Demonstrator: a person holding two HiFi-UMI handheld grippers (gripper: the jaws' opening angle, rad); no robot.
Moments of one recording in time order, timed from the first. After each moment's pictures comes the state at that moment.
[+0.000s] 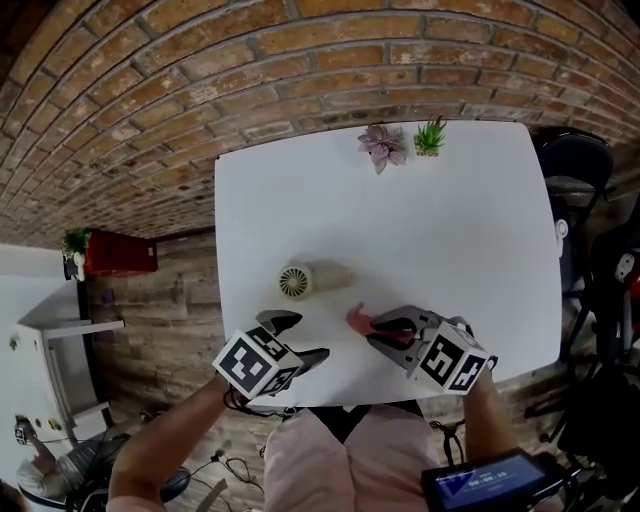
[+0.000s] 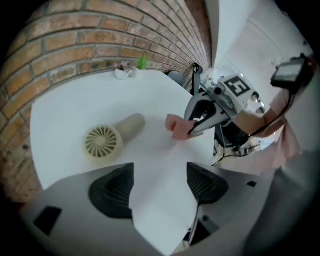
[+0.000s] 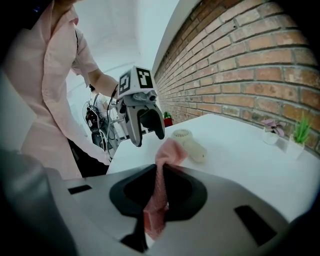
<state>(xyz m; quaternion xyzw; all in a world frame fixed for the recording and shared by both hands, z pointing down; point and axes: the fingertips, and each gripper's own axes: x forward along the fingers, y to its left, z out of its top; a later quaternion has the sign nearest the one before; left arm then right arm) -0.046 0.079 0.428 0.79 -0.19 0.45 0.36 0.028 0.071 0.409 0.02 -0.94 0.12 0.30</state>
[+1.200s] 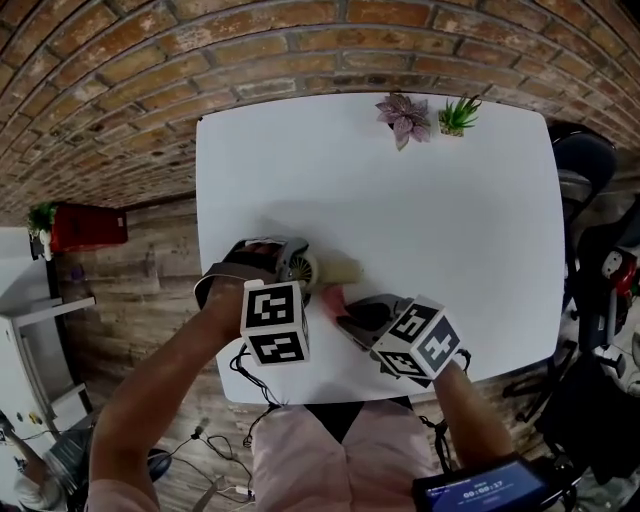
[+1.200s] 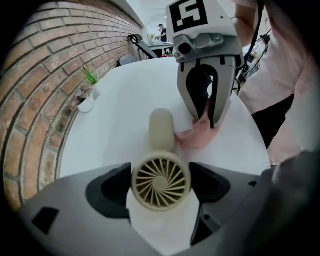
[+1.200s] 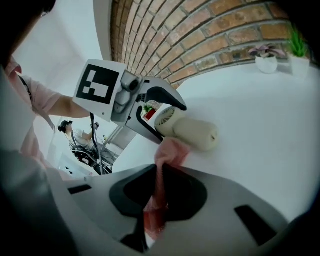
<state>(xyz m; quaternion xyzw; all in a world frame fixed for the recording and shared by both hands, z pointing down) -0.068 -0.006 0.478 0.79 -0.04 0.60 -0.03 -0.031 0.062 0.460 0.08 -0.85 0.39 0.34</state>
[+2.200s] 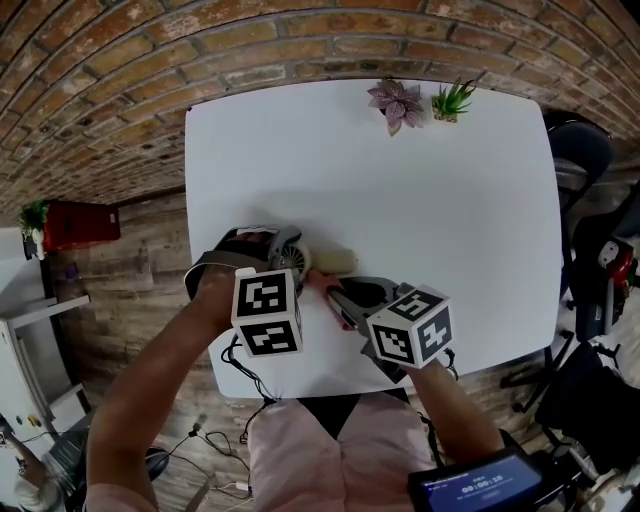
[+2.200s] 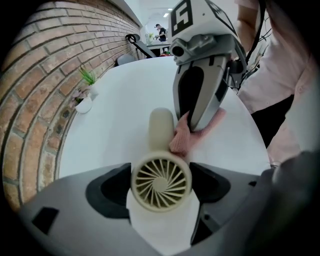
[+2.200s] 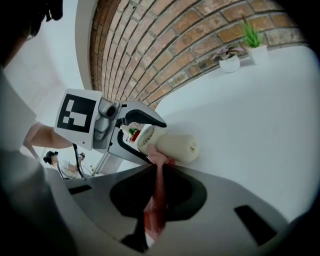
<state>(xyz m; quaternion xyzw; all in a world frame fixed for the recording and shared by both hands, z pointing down) -0.068 -0.004 0.479 0.79 -0.03 0.61 -0.03 -0.033 0.027 0.462 0.22 -0.83 0.46 0.24</state>
